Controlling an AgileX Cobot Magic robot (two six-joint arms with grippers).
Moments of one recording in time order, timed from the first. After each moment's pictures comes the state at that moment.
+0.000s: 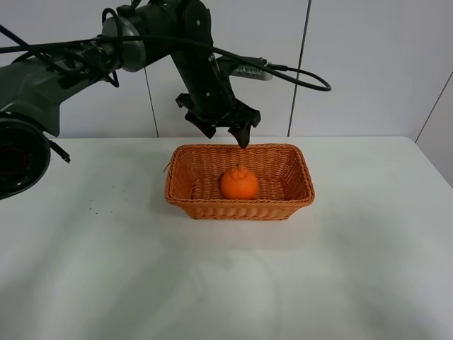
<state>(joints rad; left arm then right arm) -0.55 2.29 -2.24 -0.05 1.15 0.04 0.00 -0.01 -0.50 0.02 1.03 -0.01</state>
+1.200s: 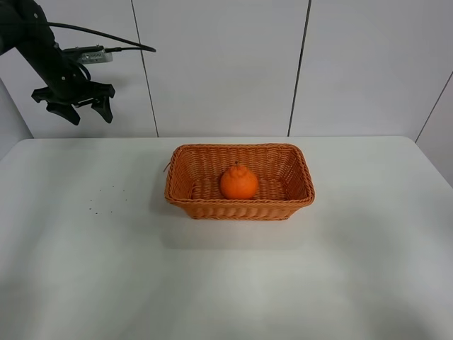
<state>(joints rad) 0.03 2.27 -2.20 -0.05 1.16 0.07 0.00 -0.01 -0.50 0.02 1.03 -0.01</state>
